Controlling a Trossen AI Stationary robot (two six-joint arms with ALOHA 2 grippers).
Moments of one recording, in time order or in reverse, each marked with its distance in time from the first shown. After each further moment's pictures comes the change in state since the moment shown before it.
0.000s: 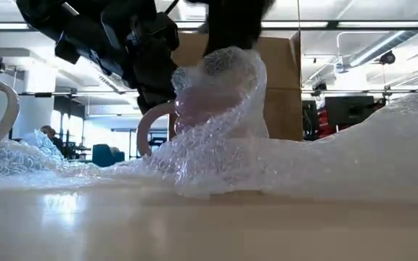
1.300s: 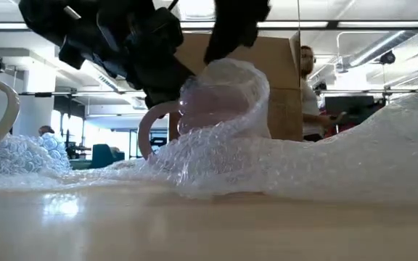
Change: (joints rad) left arm -0.006 0.054 0.004 0.081 0.045 0.082; right arm 0.014 -0.074 0.060 -0.075 0.002 -0.024
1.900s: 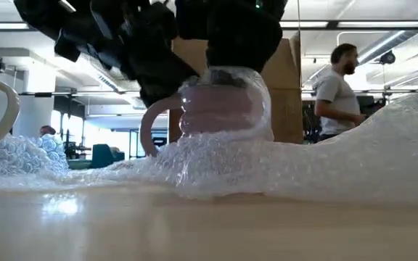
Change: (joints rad) left arm 0.000 -0.101 -0.006 -0.018 0.006 -0.026; right arm 0.001 0.117 -0.081 0.103 -0.023 0.011
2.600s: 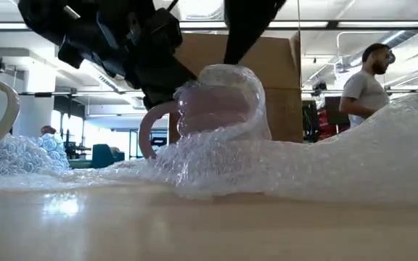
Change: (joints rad) left arm 0.000 0.087 0.004 0.020 -0.007 -0.005; right arm -0.009 -0.067 0.200 -0.375 0.234 0.000
